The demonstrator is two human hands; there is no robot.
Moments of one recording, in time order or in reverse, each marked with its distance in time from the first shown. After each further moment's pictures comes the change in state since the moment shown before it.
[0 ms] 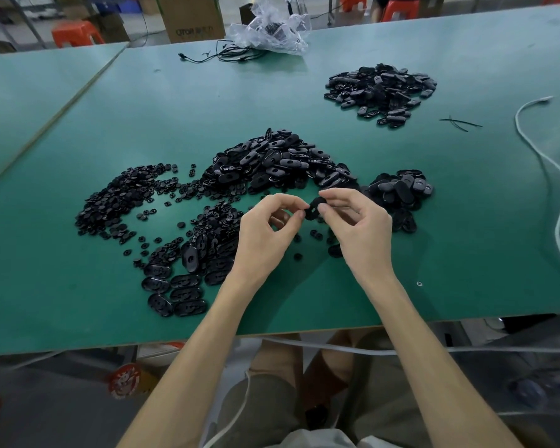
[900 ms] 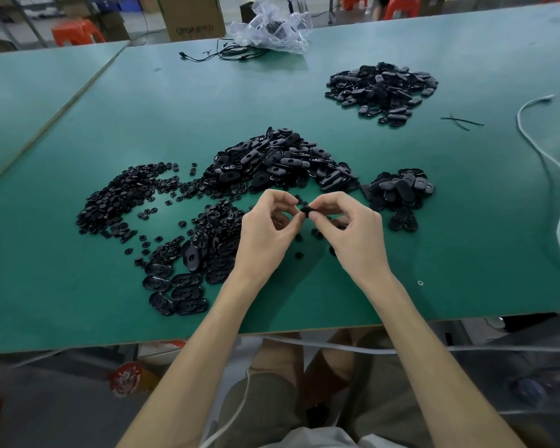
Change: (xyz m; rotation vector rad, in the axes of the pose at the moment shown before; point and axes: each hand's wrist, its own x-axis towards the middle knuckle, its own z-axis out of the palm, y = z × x) left_hand 0.001 -0.003 0.002 0.021 0.018 -0.091; right_hand -0.001 0.001 0.004 -0.100 -0.113 -0.044
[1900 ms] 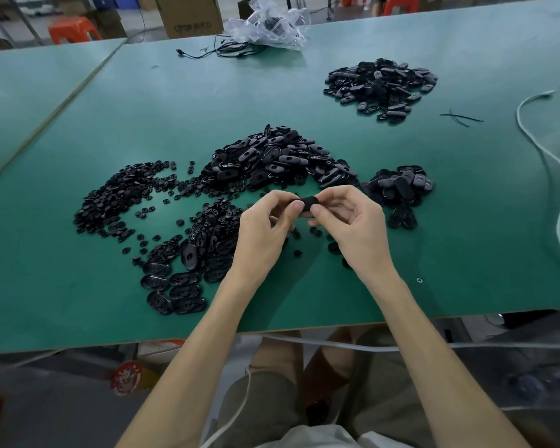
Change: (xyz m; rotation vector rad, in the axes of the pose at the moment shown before) left_hand 0.000 0.000 0.000 -0.010 -0.010 0.053; right_hand -0.001 0.002 -0.005 0.295 -0.026 0.063
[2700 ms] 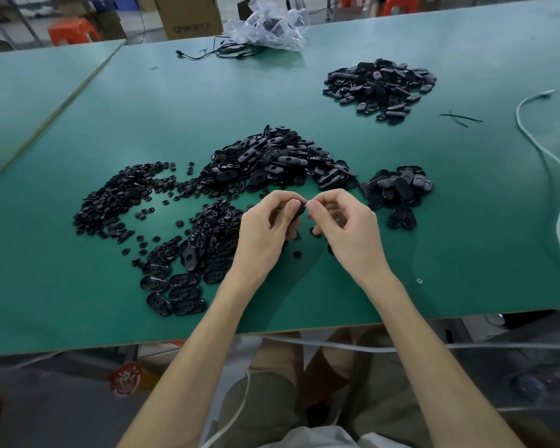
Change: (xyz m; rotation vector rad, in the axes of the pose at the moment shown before) left_hand -0.001 -0.003 0.000 -0.113 -0.033 0.020; right_hand -0.001 -0.004 0.007 -0.230 0.015 0.019
